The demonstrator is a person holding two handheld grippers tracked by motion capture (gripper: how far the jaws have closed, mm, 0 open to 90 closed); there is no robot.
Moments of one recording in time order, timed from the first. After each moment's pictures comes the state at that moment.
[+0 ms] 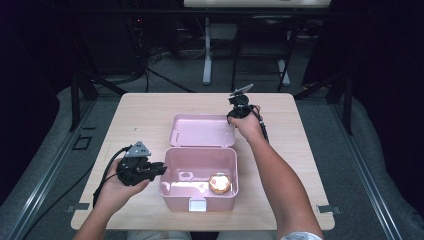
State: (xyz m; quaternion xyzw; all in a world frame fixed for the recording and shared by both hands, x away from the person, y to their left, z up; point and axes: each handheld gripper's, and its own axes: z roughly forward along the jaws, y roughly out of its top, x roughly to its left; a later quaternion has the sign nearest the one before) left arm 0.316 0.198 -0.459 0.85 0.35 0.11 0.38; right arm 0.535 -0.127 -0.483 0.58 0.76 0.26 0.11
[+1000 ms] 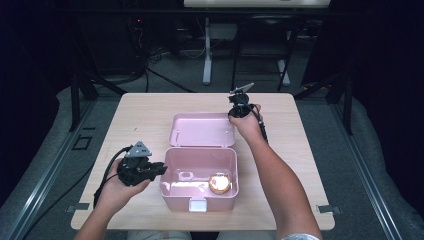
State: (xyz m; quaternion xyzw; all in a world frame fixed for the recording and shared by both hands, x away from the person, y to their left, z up) left arm 0.315 0.196 -0.459 0.85 0.35 0.12 0.37; right arm 0.530 -0.125 -0.473 0.59 0.75 0.27 0.13
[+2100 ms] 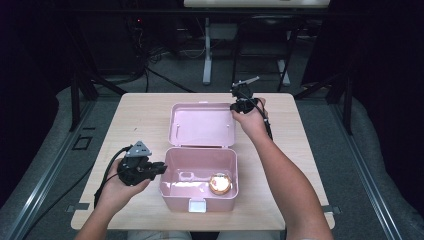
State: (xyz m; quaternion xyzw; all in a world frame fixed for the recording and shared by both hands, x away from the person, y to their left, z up) left arm 0.316 0.196 -0.459 0.85 0.36 0.12 0.37; right arm 0.509 -0.129 -0.432 0.55 0.75 0.32 0.18
